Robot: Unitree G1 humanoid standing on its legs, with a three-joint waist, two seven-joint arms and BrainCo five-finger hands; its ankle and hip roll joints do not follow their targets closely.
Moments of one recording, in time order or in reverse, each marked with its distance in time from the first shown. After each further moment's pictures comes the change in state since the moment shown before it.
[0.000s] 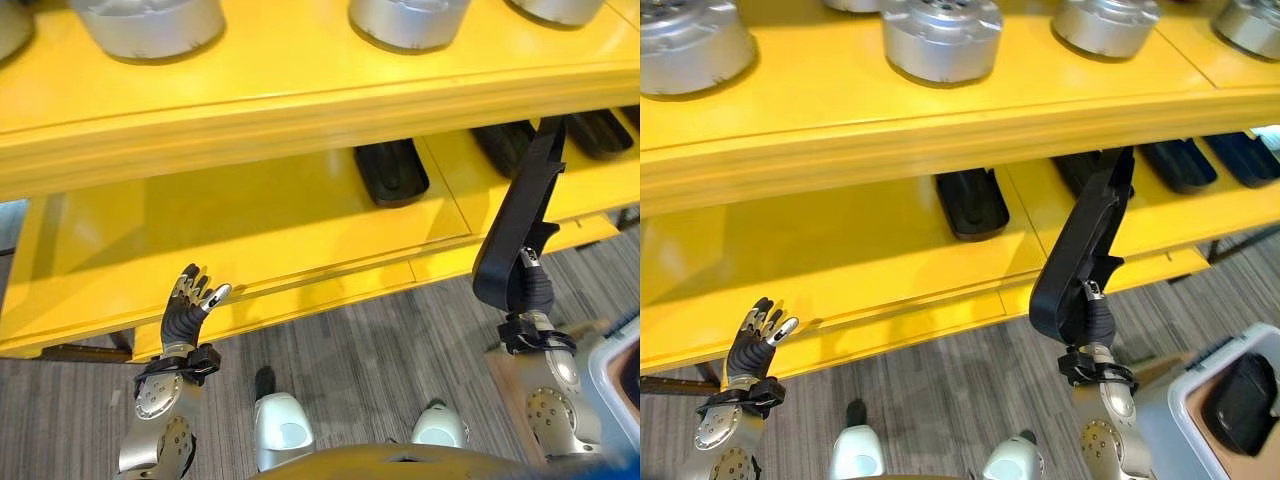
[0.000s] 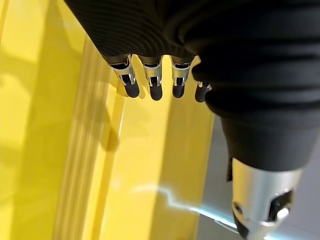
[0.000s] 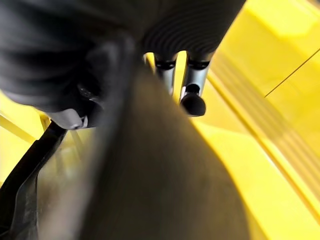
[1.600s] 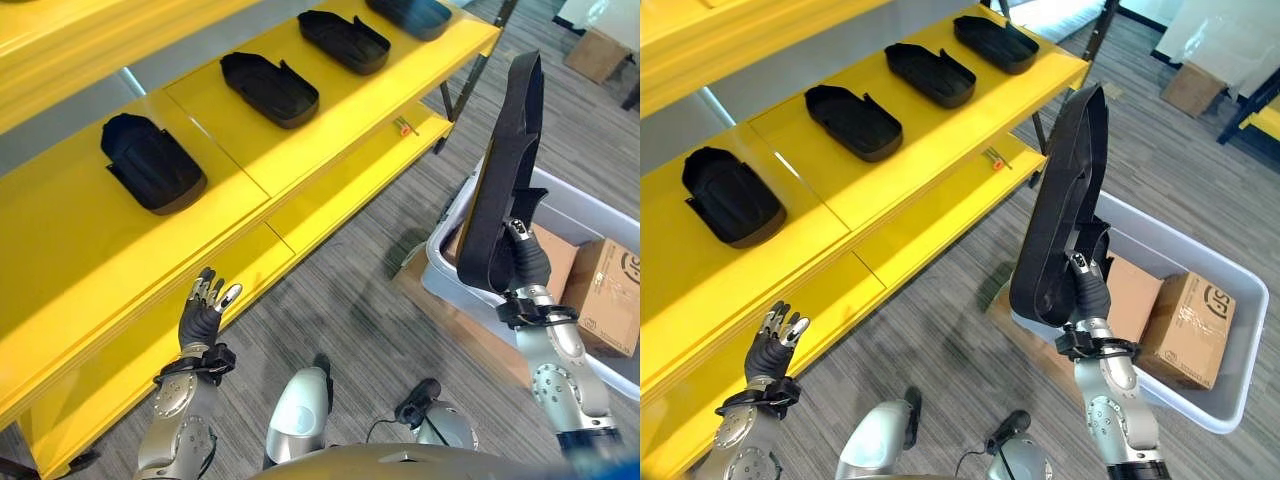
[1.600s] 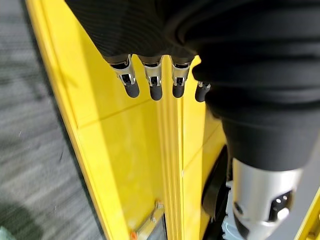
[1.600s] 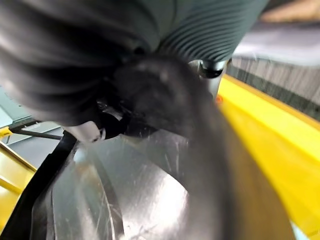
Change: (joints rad) left arm -0.007 -0.063 -0.017 0.013 -0.037 0.012 0.001; right arm -0.106 -0.067 0.078 -0.032 -0.001 0.008 0.019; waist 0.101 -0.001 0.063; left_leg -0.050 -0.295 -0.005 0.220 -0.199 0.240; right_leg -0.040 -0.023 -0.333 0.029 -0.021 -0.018
